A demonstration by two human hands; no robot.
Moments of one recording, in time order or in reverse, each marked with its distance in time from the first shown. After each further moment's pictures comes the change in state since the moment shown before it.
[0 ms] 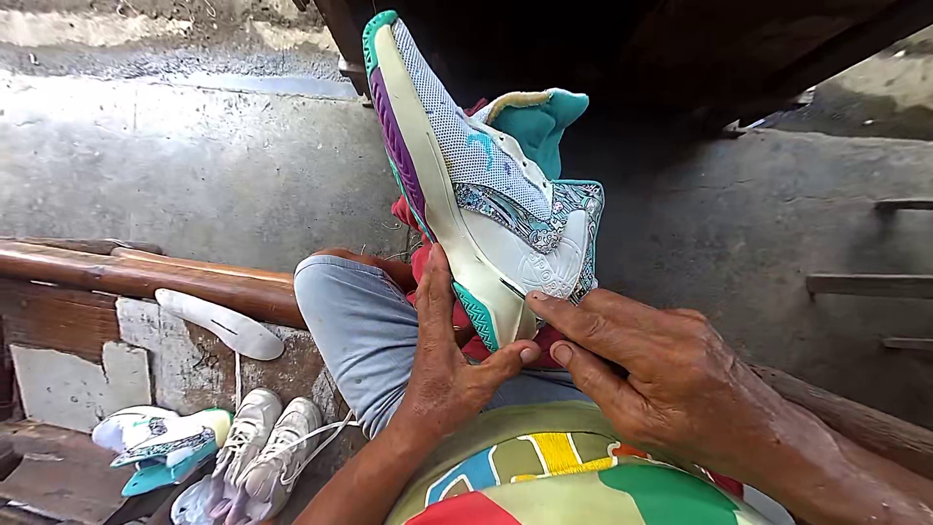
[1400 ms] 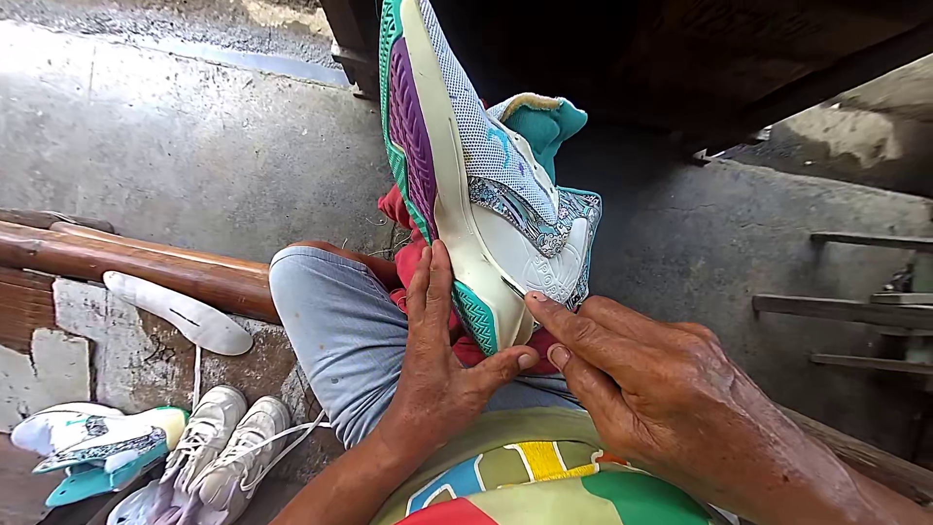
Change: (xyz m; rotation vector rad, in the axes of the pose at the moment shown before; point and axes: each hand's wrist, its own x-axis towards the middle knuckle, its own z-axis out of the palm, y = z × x) left_hand -0.001 0.006 0.008 0.026 0.025 0.018; right_hand 0.006 -0.016 -0.012 -0.182 -0.069 0.052
